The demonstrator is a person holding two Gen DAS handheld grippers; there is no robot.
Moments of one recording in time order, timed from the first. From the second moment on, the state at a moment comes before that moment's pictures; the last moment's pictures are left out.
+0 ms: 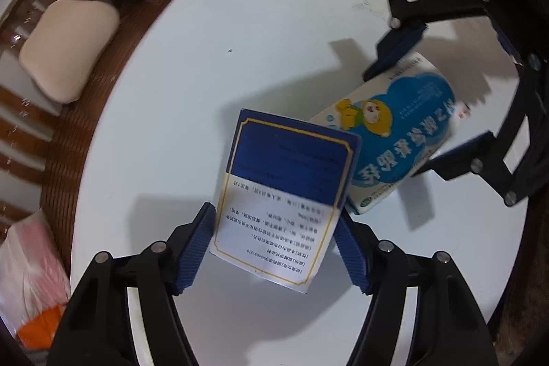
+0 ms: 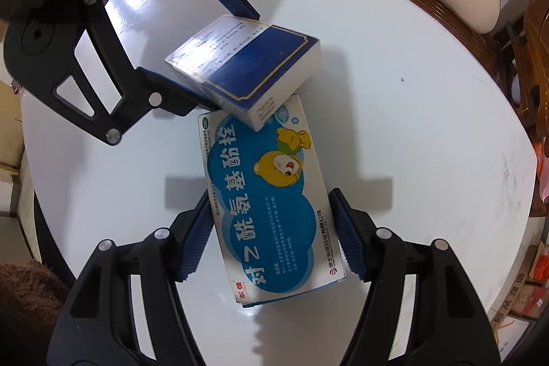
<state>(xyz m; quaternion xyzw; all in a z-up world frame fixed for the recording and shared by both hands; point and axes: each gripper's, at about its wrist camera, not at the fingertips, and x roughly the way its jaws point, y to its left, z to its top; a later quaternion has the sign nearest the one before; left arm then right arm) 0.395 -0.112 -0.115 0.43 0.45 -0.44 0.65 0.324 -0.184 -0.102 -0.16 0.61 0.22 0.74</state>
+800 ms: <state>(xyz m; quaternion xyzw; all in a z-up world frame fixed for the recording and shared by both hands) 0.347 -0.061 -0.084 0.35 0.45 -0.39 0.72 0.300 -0.194 -0.087 -0.16 0.60 0.18 0.76</state>
